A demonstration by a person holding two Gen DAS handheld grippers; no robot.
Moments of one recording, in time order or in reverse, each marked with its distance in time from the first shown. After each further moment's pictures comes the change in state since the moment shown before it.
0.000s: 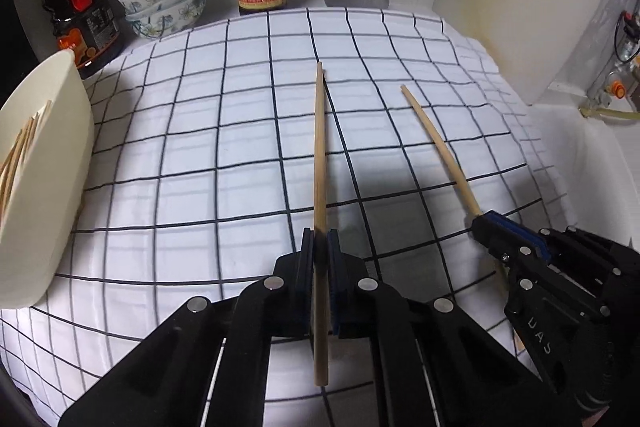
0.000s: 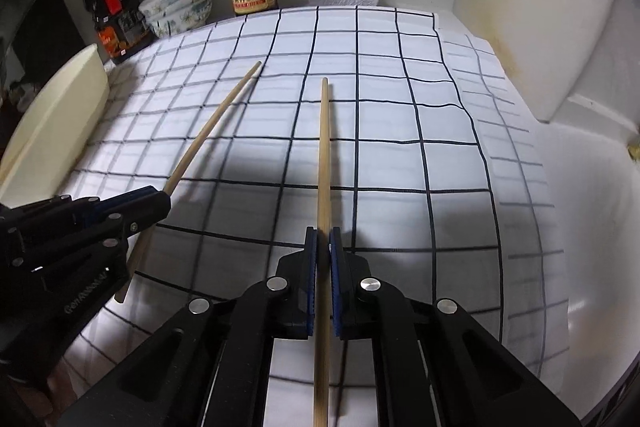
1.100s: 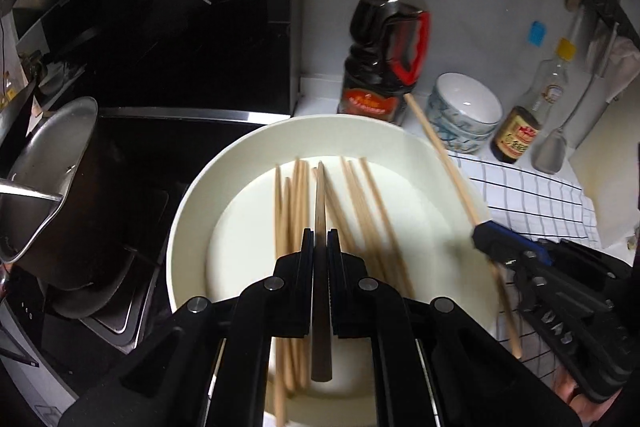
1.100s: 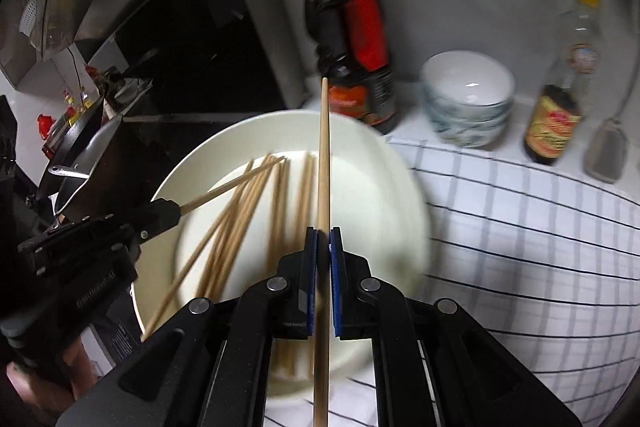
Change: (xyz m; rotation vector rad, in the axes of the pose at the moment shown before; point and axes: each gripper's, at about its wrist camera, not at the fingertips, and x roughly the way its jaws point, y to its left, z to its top) left arm -0.123 0.322 0.030 -0.289 -0.162 0.203; right arm 0.018 0.318 0.127 -0.233 -0.034 0.303
